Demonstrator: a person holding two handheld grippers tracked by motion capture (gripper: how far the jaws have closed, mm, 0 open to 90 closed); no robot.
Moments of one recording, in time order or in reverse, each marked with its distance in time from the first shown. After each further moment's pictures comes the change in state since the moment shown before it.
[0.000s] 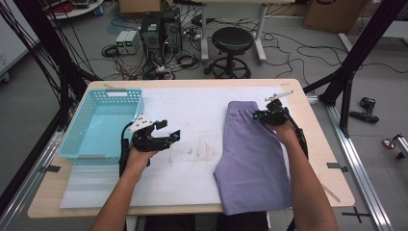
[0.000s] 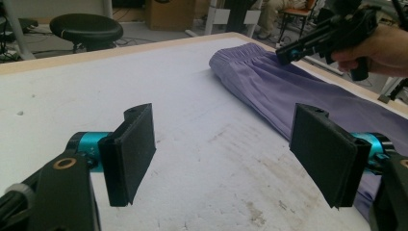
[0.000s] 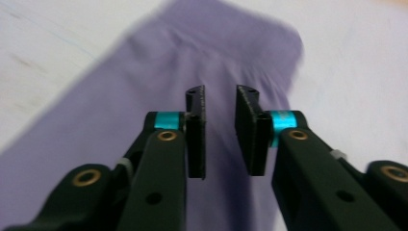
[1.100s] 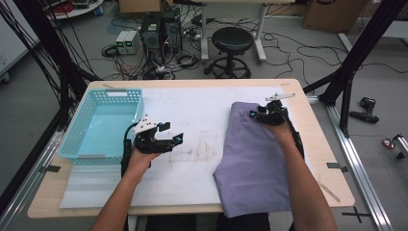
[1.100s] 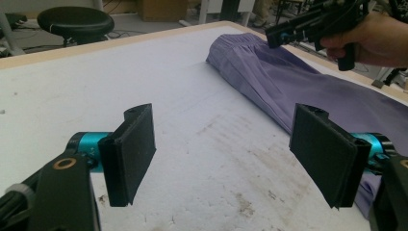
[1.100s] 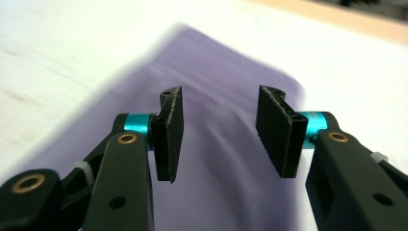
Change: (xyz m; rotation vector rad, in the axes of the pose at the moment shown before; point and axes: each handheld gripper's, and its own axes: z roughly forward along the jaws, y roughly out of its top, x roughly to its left) left arm -0.009 0.001 0.002 0.036 -0.023 0.032; right arm 0.016 0.009 0.000 -0.131 -0.027 0.008
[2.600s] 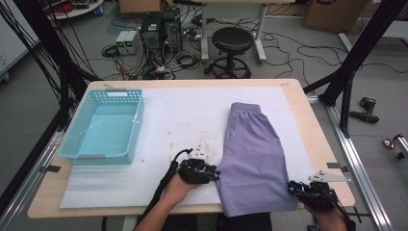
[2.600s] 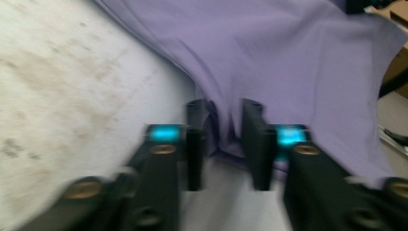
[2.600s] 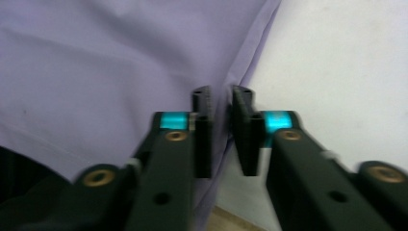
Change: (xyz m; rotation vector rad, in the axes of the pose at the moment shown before) left arm -0.108 -0.040 0.062 0.344 -0.228 0.015; right arm 0.072 -0.186 -0.180 0.128 -0.033 0.149
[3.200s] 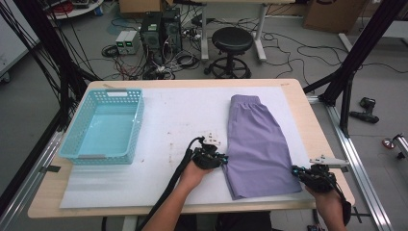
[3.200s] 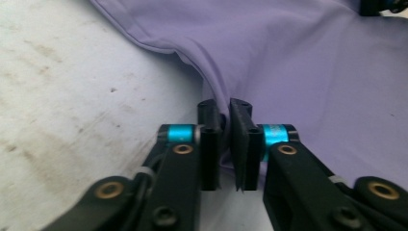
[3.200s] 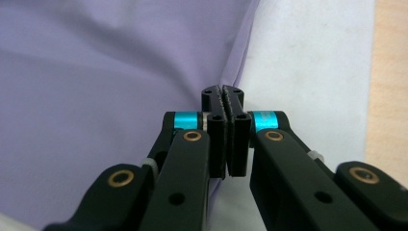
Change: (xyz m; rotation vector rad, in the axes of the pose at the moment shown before) left arm 0.012 0.032 0.048 0.067 0.058 -0.031; right arm -0.034 0.025 0.026 -0.004 -0.075 0.051
